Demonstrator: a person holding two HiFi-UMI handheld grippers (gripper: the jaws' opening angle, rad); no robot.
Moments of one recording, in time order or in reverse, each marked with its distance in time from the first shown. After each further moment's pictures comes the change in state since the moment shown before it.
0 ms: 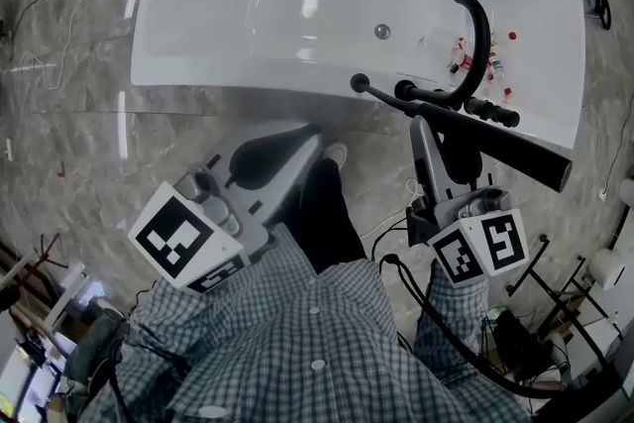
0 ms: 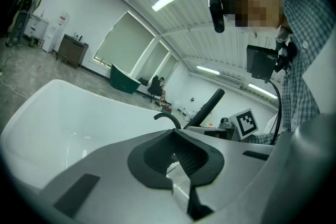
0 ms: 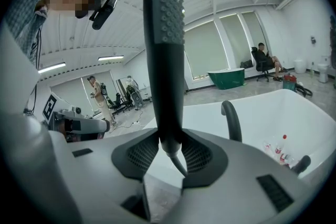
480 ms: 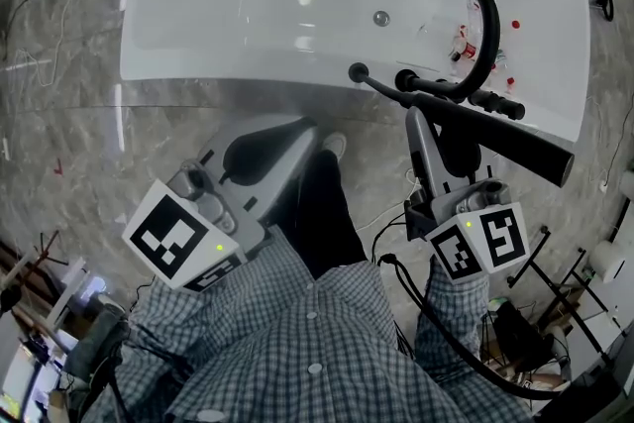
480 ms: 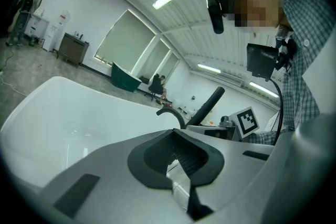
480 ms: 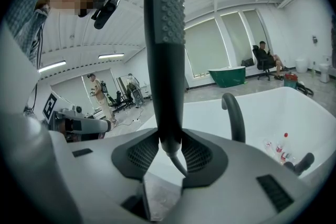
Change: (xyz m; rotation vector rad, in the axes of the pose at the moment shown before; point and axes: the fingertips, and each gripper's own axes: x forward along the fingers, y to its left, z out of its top) left arm 0.013 0.013 -0.021 -0.002 0.017 0.010; right arm 0.013 -0.010 -0.020 -0.004 0.022 0.006
